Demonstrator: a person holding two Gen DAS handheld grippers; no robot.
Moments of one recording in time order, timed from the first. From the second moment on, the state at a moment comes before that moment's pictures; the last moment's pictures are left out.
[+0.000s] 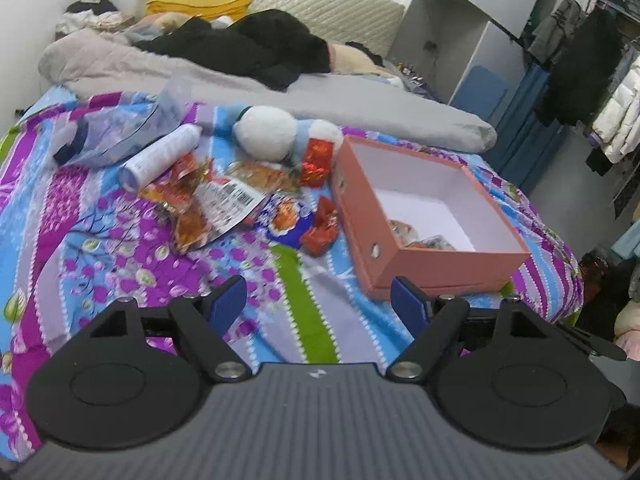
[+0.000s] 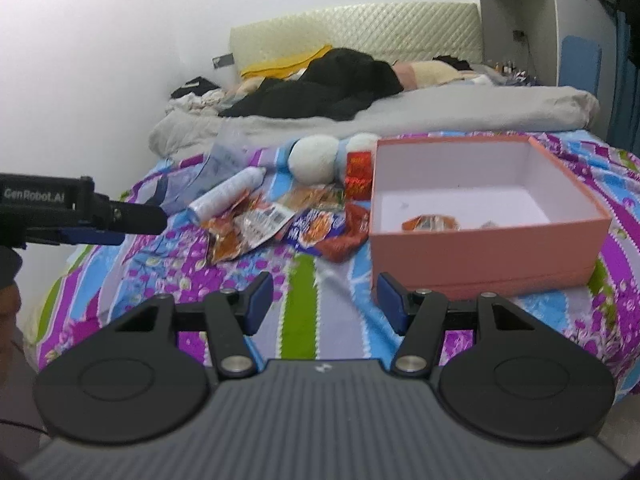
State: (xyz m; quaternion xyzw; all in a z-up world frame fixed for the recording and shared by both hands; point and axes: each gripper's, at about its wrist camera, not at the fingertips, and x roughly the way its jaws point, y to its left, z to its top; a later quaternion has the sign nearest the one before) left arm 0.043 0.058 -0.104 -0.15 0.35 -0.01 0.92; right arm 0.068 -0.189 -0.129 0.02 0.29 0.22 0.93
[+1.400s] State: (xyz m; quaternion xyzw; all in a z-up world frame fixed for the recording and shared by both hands) left arm 0.280 0.242 -0.304 -0.27 0.43 0.06 0.86; right arm 0.283 -0.008 -0.278 -0.24 0.37 0.15 0.88
